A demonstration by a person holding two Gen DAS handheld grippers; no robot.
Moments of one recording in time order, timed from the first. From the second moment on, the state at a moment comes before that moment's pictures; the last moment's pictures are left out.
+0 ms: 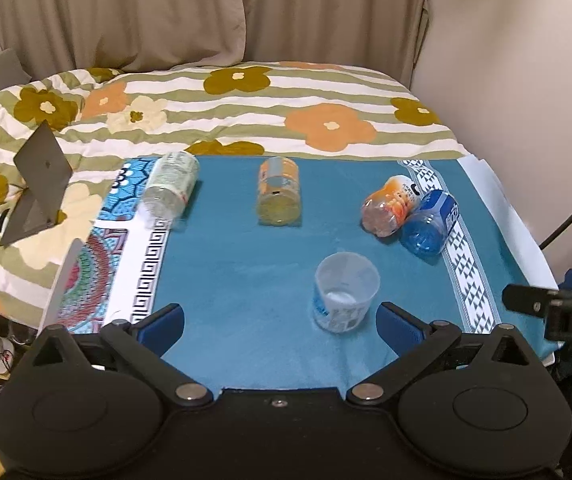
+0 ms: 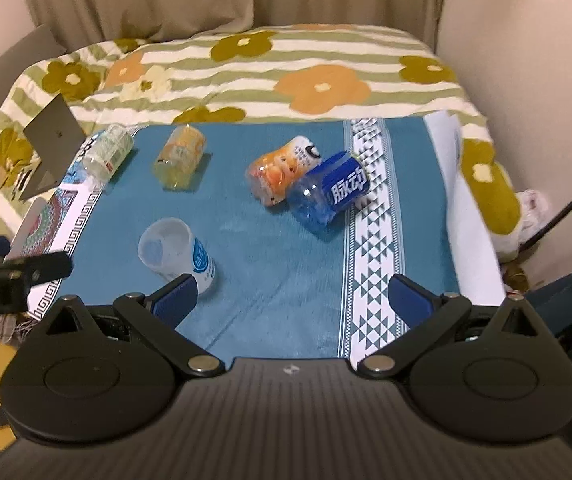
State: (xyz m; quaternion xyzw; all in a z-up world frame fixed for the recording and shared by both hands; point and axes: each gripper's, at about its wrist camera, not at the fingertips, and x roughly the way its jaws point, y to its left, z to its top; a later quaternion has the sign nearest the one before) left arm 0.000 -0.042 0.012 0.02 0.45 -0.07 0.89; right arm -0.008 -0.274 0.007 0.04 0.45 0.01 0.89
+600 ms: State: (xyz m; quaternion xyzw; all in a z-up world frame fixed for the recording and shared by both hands) left arm -0.018 -0.015 0.006 0.04 0.45 -0.07 0.89; right arm -0.028 -0.243 0.003 0.02 0.46 -0.04 0.89
